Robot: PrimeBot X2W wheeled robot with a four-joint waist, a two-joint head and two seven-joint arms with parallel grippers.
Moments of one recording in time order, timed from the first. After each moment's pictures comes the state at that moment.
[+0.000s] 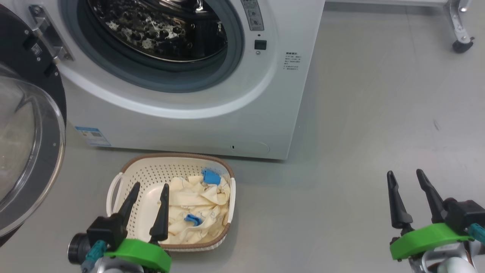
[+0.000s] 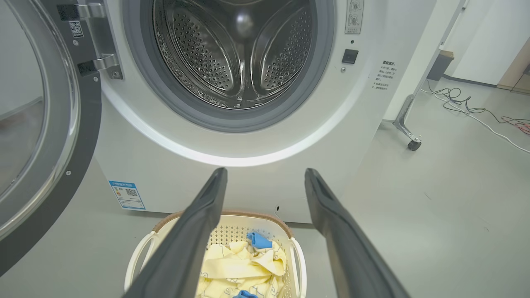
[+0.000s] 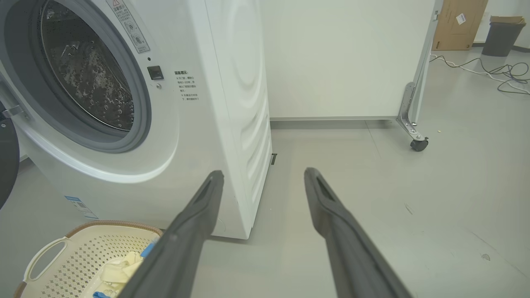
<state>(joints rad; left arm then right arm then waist) -0.12 0.06 -0.18 0.32 -0.20 -0.12 -0.25 0.04 -0.08 -0.03 0.16 0.18 0.13 -0.25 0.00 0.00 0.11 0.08</state>
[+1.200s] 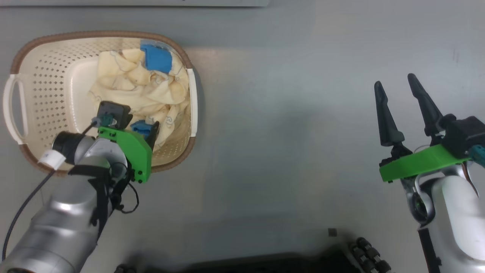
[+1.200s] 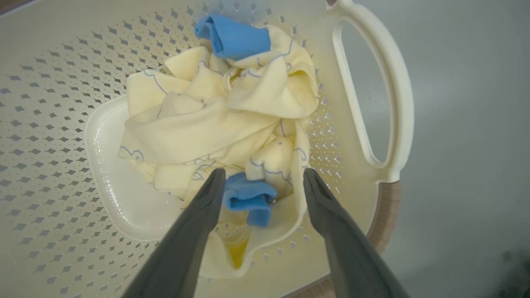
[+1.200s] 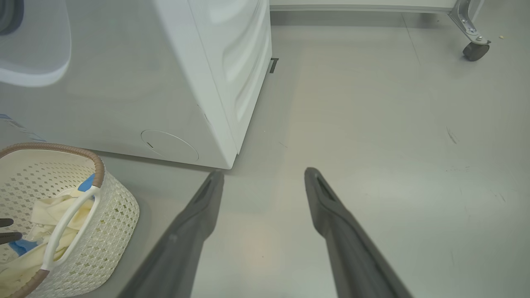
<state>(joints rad) -0.88 0.19 -0.73 1.03 -0.54 -0.13 -0.04 -0.29 -0.09 0.03 0.15 0.11 0.13 -0.25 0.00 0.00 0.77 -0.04</state>
